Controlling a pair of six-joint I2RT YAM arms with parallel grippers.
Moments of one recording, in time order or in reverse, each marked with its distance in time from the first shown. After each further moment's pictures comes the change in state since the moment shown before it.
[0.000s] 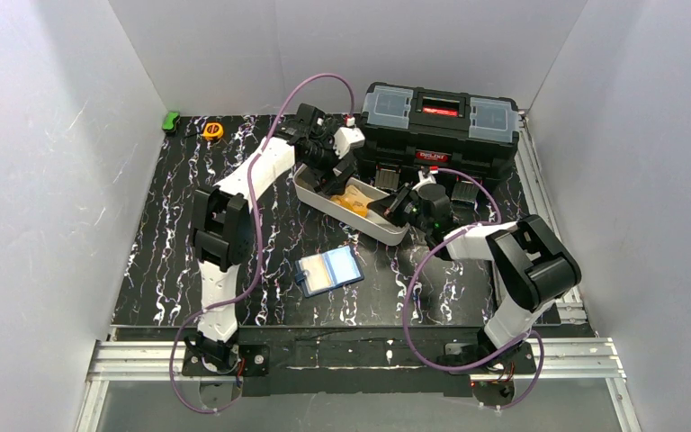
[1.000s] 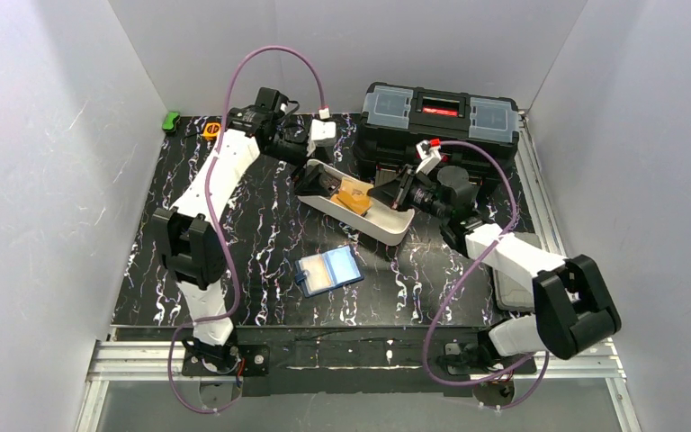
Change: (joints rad) left arm 0.111 -0.210 0.056 -0.352 0.460 0.422; right arm -0.017 -0.285 0.065 -0.197 -0.189 -0.317
